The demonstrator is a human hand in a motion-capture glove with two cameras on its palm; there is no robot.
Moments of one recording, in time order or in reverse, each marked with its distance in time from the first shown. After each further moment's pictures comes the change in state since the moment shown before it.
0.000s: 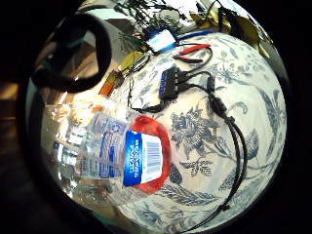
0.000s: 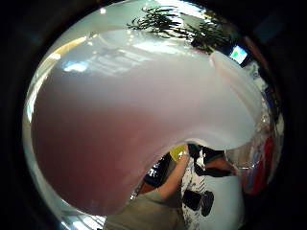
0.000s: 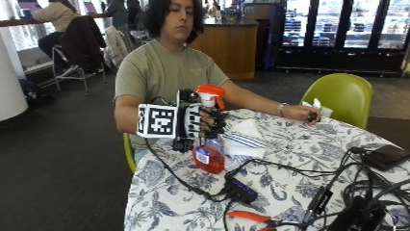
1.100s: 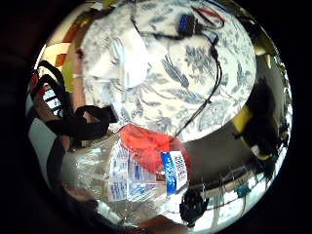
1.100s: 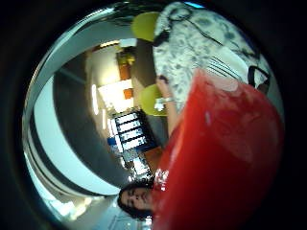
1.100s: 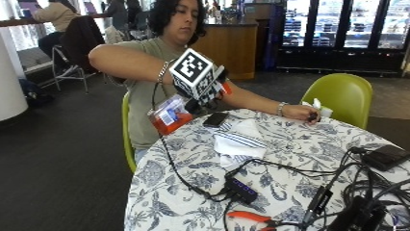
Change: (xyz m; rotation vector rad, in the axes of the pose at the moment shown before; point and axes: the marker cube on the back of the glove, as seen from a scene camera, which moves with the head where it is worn) arm -0.105 0.033 0.034 -0.804 0.510 0.372
